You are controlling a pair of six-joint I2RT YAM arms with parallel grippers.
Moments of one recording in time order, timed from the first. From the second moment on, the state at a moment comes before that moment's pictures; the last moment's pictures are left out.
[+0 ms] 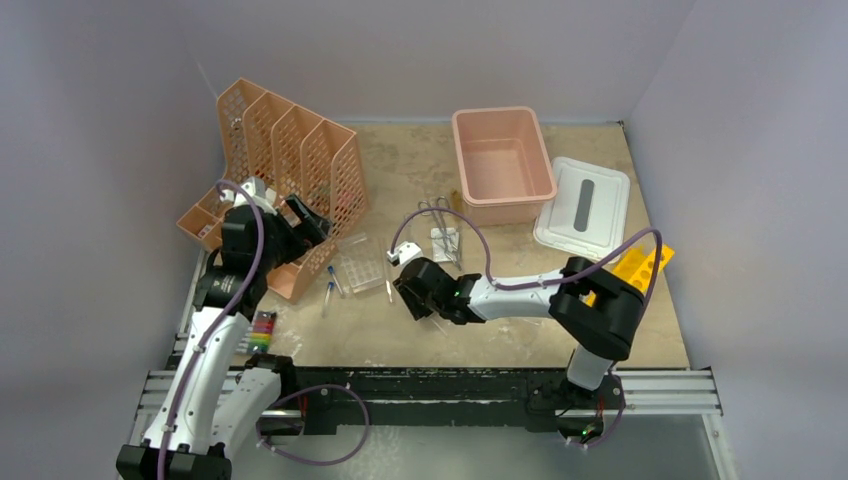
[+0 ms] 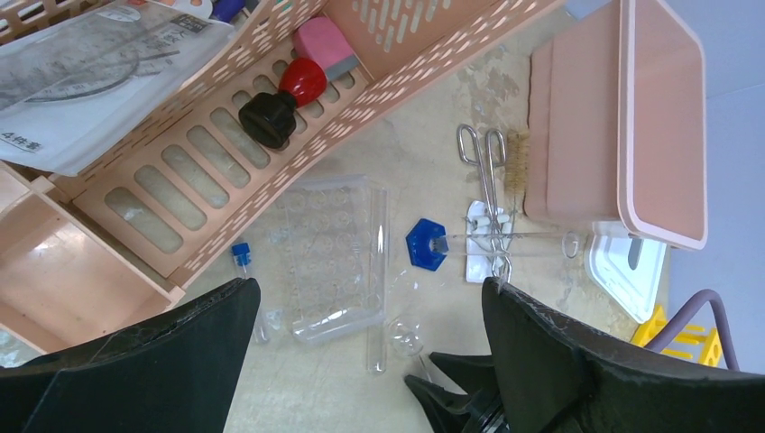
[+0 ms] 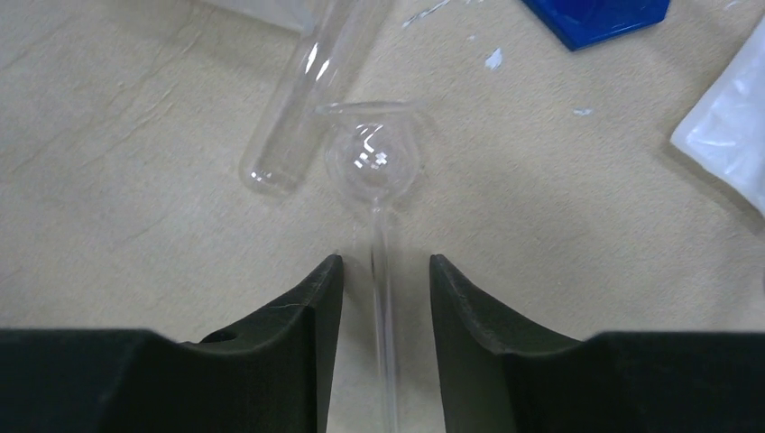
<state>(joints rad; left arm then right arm) -0.11 0.78 0.79 -0.52 0.06 -0.67 1.09 1.71 0.88 -0.04 0.25 0.33</state>
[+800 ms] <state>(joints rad) -0.12 0.79 0.94 -0.56 0.01 -0.62 1.10 1.45 0.95 -0.22 0.21 0.26</state>
